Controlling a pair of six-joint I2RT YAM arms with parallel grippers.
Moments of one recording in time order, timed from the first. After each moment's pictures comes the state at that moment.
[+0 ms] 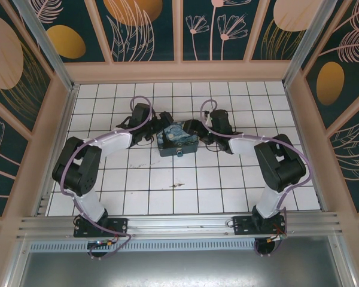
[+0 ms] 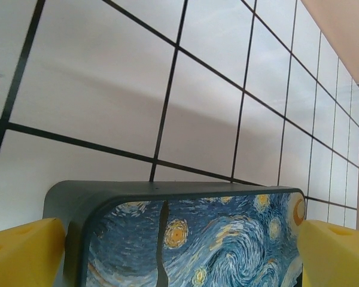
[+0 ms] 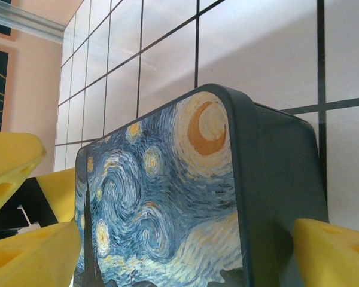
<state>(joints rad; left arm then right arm) -0.46 1.77 1.05 0.00 0.17 -0.97 0.47 1.75 0.88 0.28 -0.41 0.84</state>
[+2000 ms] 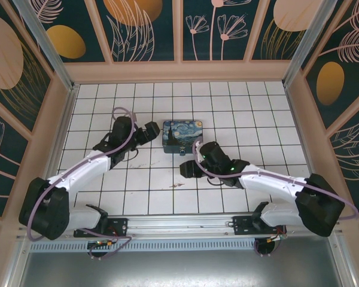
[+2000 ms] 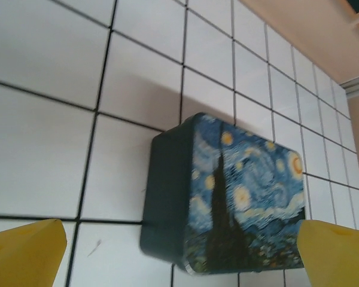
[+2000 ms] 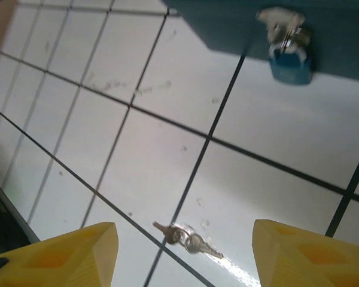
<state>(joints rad) -0.44 1.28 0.73 -0.07 0.07 -0.82 0.89 1.26 0.61 -0.09 -0.17 0.60</state>
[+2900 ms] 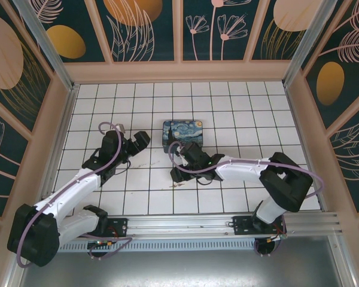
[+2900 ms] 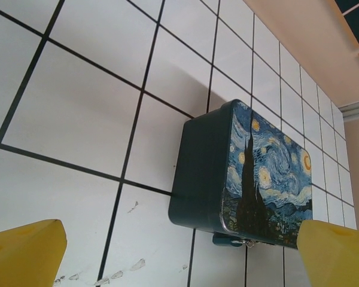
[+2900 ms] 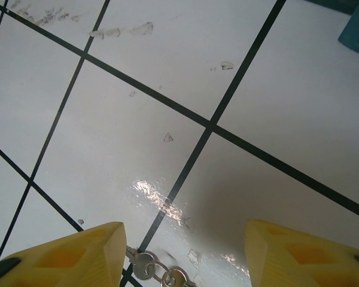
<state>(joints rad) -0.42 1.06 0.55 -0.08 0.04 -0.92 0.95 1.58 0.78 -0.15 -0.15 0.49</state>
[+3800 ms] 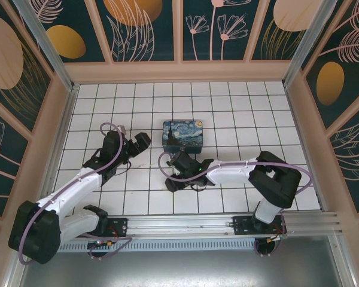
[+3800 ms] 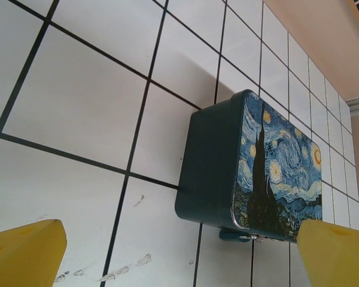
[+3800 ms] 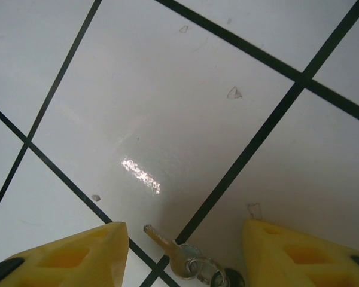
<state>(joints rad) -0.41 1.09 0.54 -0.06 0.07 -0.92 1.07 1.66 0.82 -0.17 -0.11 0.48</state>
